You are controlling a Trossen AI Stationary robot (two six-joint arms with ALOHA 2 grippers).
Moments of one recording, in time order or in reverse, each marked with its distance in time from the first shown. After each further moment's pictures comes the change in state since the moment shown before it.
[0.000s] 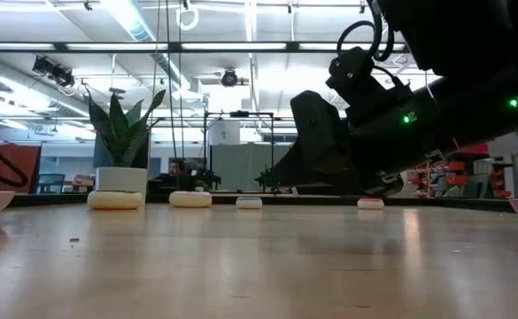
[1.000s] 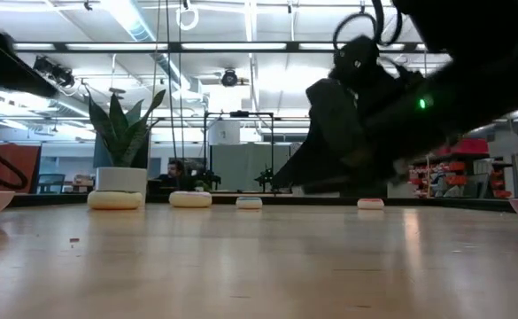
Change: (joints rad) left arm 0.266 -0.190 -0.111 0.143 -0.899 0.455; right arm 0.003 -0.091 0.000 -0.194 -0.096 0.033
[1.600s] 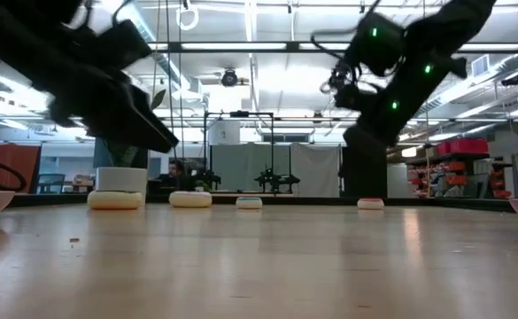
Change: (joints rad) left arm 0.659 0.000 -0.241 1.052 0.486 1.164; right arm -0.562 -0.512 -0.185 -0.557 -0.300 -0.522
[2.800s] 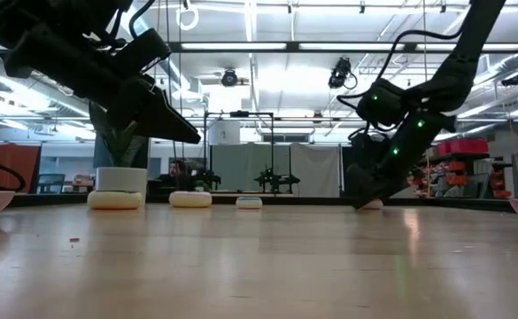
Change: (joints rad) left arm 0.157 0.000 -0.025 0.177 0.006 0.174; right arm -0.402 0.120 -0.200 0.381 -0.214 0.042
